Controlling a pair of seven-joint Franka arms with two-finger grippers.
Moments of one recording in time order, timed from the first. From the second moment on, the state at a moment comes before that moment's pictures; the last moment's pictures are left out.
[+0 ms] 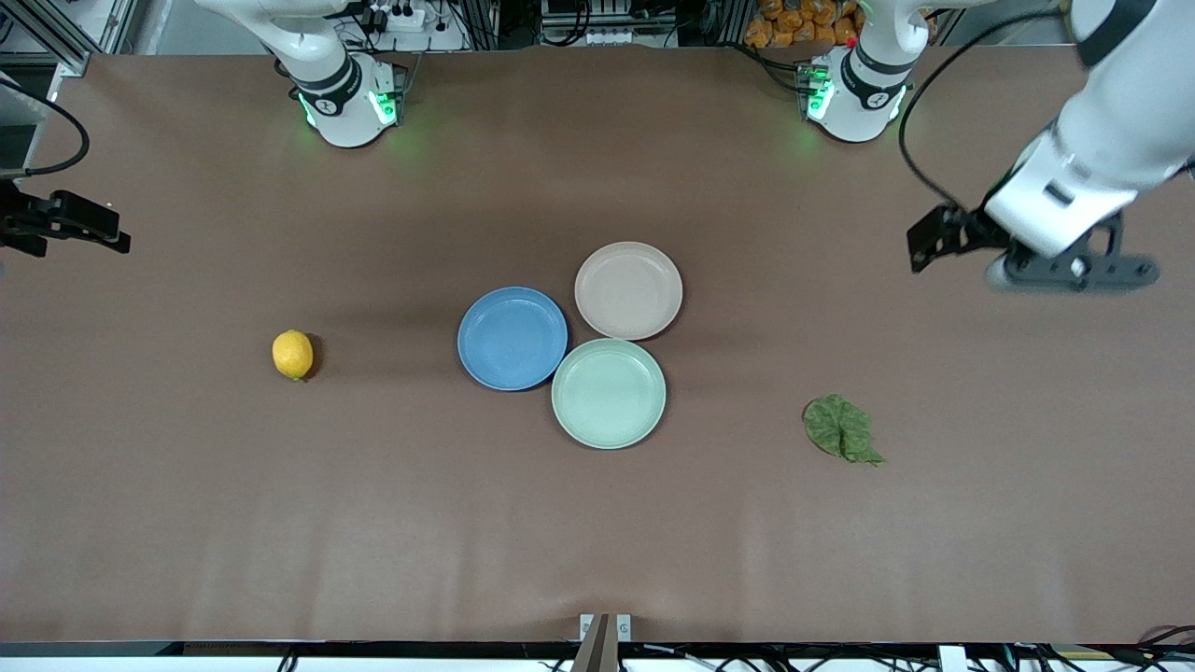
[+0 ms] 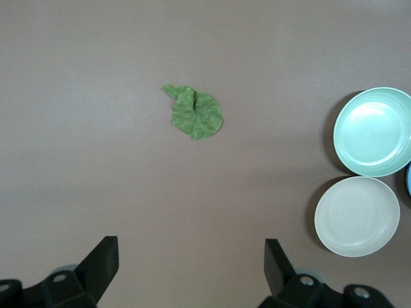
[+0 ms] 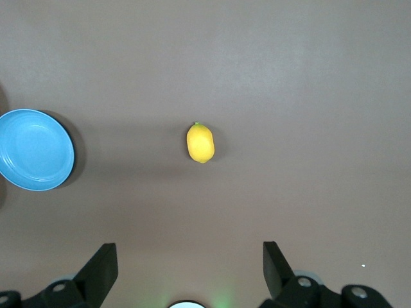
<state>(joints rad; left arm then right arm) -0.03 0.12 -0.22 -1.52 0.01 1.64 -0.19 -0.02 0.08 -0.05 -1.44 0.00 1.41 -0.11</state>
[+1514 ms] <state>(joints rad) 0.01 0.55 -0.21 -1.57 0.07 2.06 -0.23 -0.03 0.12 -0.06 -1.68 0.00 1.67 -0.11</state>
